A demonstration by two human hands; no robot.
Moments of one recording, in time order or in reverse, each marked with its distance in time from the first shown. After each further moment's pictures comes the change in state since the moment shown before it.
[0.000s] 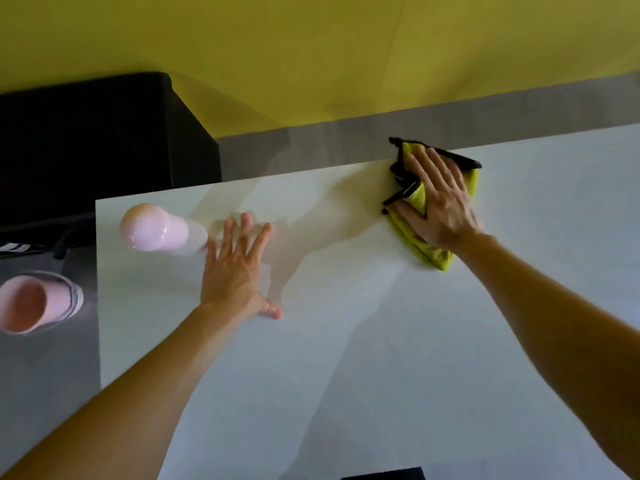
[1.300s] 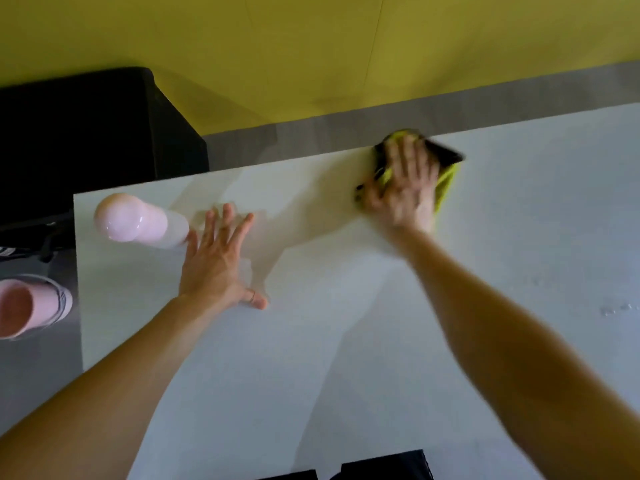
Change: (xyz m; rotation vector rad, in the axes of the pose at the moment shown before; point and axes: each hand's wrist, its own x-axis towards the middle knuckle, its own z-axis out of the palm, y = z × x) left_hand 0.002 -0.005 0.004 -0.039 0.032 0.007; right_hand -0.001 -0.053 0.019 0.023 0.138 0.335
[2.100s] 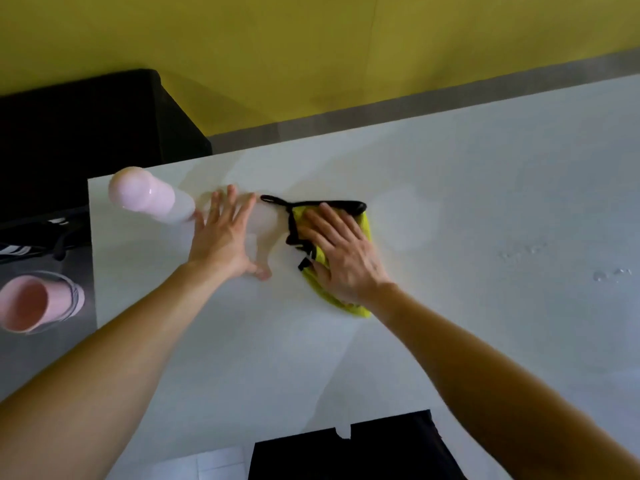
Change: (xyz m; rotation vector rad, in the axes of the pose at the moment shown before) left_hand -0.004 0.009 -0.005 0.003 0.005 -0.020; right_hand -0.137 -0.045 0.011 0.113 -0.158 -0.585
